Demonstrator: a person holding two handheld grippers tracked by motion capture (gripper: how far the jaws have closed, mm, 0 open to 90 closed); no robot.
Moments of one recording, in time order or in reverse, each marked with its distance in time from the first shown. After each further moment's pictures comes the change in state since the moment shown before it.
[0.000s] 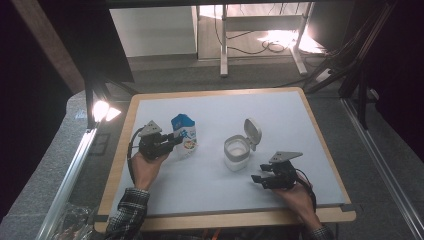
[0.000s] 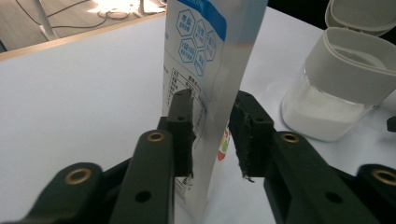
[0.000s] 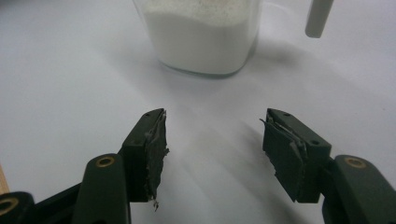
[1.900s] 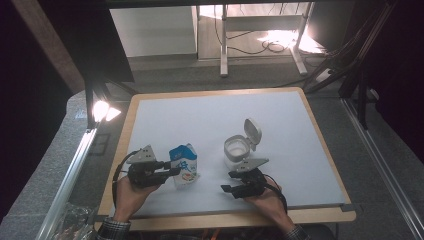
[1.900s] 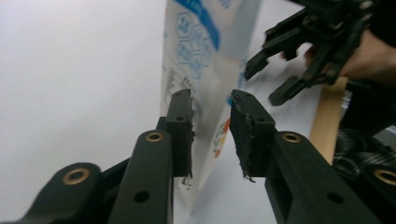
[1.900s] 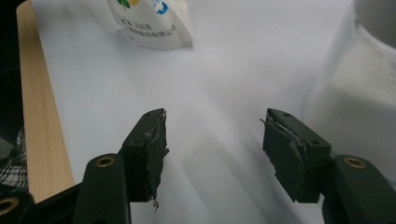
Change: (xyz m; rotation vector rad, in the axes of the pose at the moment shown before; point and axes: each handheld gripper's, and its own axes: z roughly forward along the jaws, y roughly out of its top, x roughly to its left) left arm -0.055 -0.022 -0.060 0.126 -0.191 0.089; right arm 0.068 0.026 0.050 -0.031 0.158 -0.124
